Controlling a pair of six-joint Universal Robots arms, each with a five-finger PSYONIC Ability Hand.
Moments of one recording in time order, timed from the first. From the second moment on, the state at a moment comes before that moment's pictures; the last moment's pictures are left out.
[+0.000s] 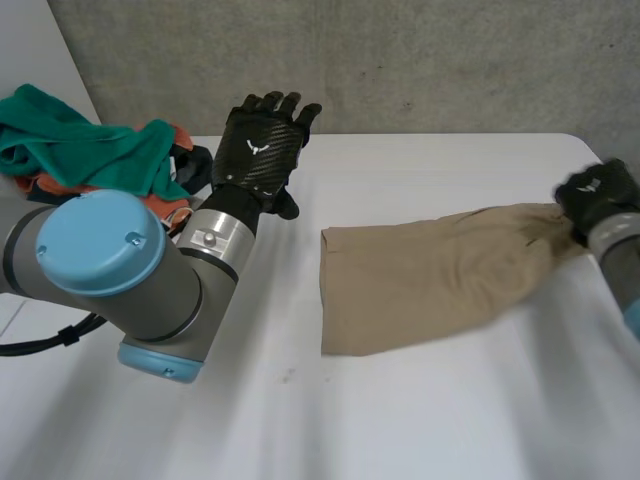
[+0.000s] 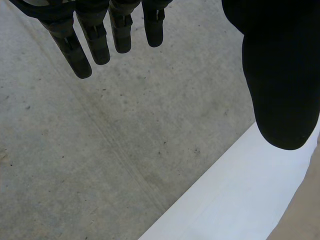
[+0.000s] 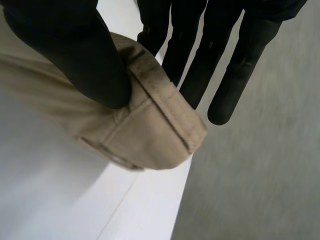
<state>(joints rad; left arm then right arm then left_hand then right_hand) 4.10 -2.02 -1.48 3.72 -1.55 3.44 1.70 -1.10 1.47 -0.21 1.55 2.24 0.19 0.21 0.21 0.20 0.04 1.10 1.16 1.17 1.20 0.97</state>
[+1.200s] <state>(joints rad) 3.99 -2.56 -0.84 3.06 -1.61 3.41 1.78 -0.74 1.02 0.31 1.15 2.83 0.30 0.29 0.29 0.30 0.09 0.19 0.20 0.21 0.21 0.04</state>
